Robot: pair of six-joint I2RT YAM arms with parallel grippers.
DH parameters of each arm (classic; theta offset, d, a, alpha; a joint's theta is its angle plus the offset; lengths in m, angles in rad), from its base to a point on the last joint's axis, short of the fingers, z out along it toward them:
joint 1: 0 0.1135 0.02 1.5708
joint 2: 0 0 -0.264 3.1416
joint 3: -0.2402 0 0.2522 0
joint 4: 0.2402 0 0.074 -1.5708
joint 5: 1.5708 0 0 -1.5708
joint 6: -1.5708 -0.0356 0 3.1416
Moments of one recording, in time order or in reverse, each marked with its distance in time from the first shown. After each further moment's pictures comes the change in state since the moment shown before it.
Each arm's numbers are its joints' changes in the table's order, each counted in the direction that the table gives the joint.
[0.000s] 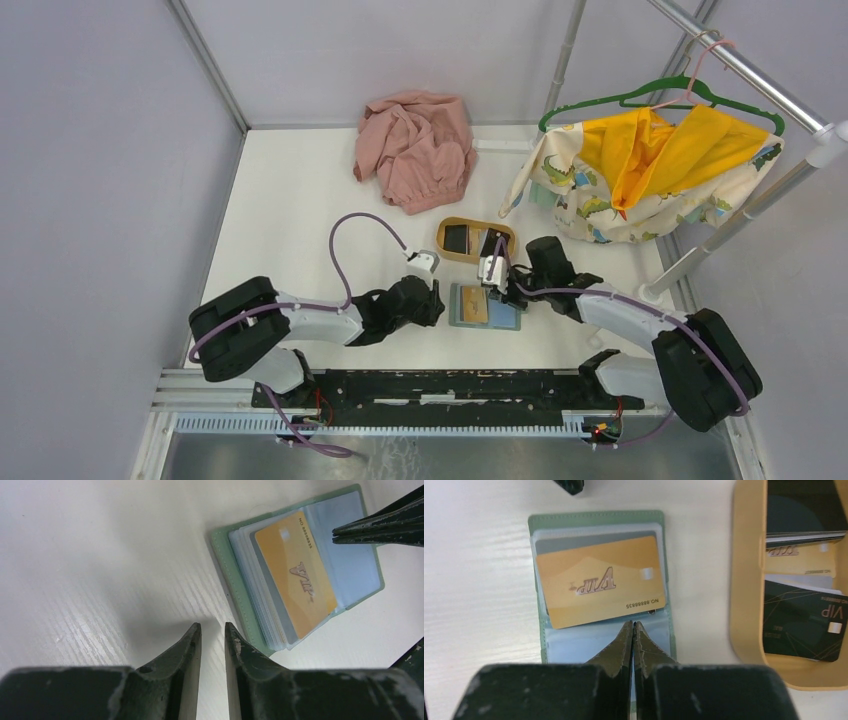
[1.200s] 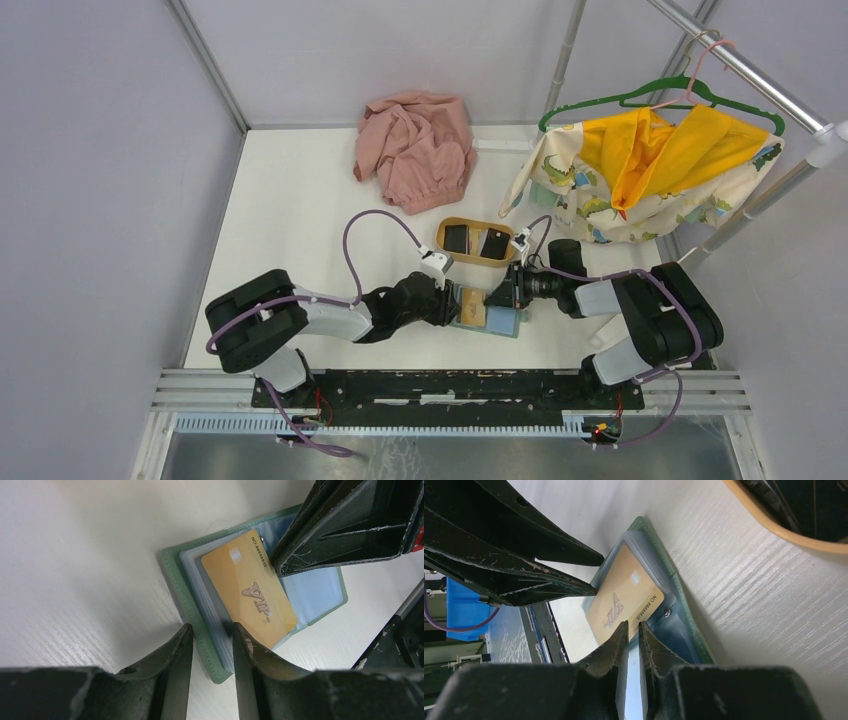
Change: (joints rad) left arm -0.001 -0.099 -0.040 -0.133 0.139 -0.060; right arm -0.217 -0.318 0.132 -0.533 -0.320 -1.054
